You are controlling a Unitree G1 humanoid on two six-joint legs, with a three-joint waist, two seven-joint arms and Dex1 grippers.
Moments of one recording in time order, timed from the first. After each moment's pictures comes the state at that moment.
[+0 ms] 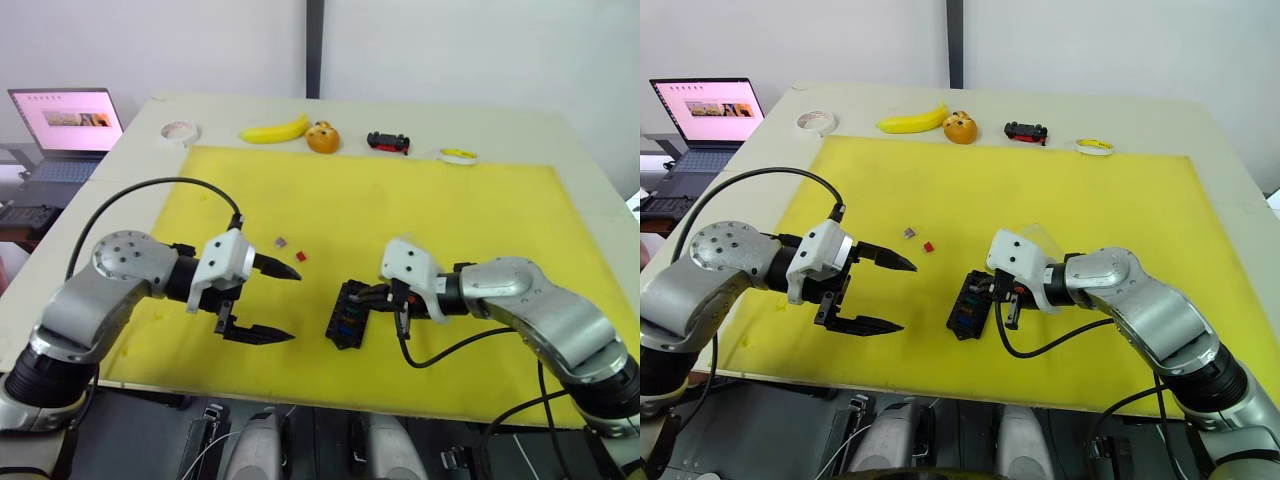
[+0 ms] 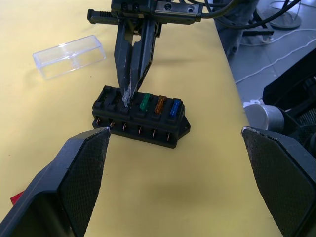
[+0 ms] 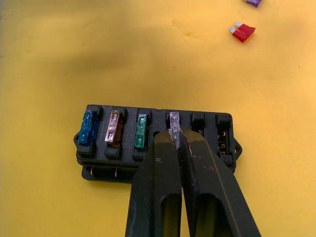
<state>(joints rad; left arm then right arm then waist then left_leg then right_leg) -0.44 0.85 -0.11 -0.39 -0.53 0.49 -1.31 -0.47 -0.82 0.26 -0.58 0.41 0.96 0.86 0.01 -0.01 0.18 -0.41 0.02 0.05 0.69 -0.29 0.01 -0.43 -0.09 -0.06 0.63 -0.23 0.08</state>
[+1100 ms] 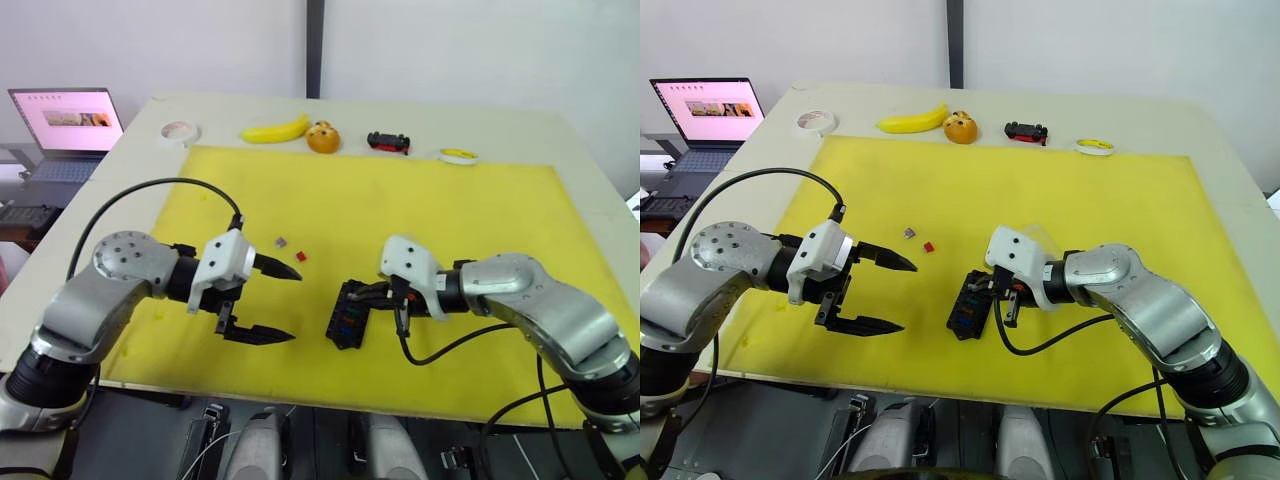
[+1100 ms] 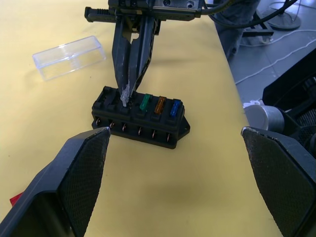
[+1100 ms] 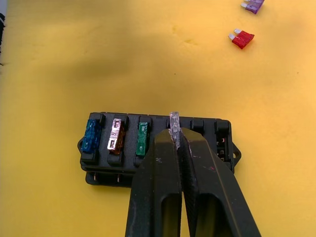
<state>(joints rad) -0.44 0.85 -0.11 -0.39 -0.53 0.49 -1.31 -0.50 -0.83 0.26 -0.58 0.44 0.97 0.85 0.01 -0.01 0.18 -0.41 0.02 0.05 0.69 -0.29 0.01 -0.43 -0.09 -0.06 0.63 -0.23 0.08</state>
